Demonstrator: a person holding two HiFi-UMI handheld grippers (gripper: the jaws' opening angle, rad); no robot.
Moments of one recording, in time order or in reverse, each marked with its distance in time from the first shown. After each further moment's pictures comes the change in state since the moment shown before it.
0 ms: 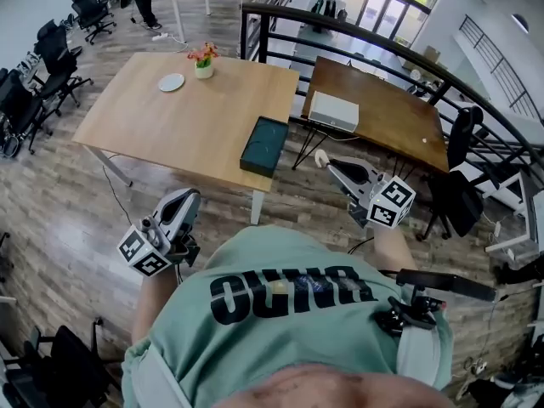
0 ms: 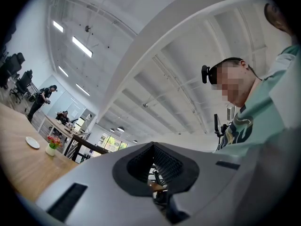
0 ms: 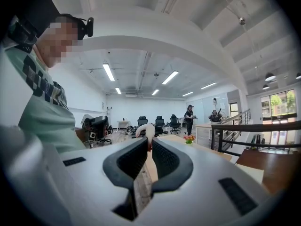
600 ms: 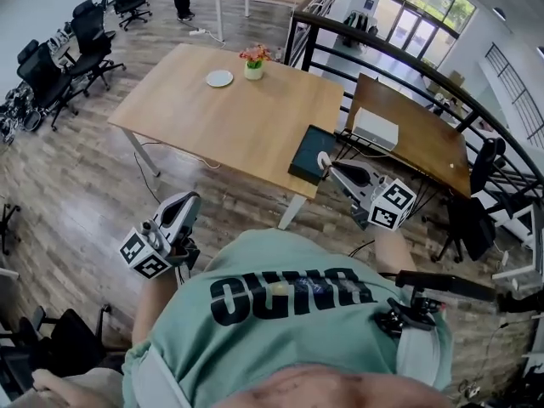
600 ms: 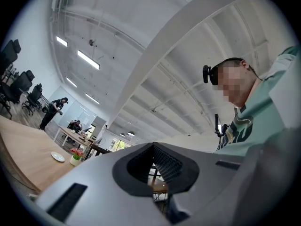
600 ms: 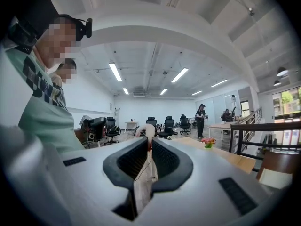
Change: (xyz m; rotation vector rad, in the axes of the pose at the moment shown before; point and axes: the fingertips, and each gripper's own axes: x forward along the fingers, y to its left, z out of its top) left arm -0.136 0.052 0.074 0.042 -0.033 0.119; right arm 0.141 0.083 0.014 -0.004 -0.006 0.108
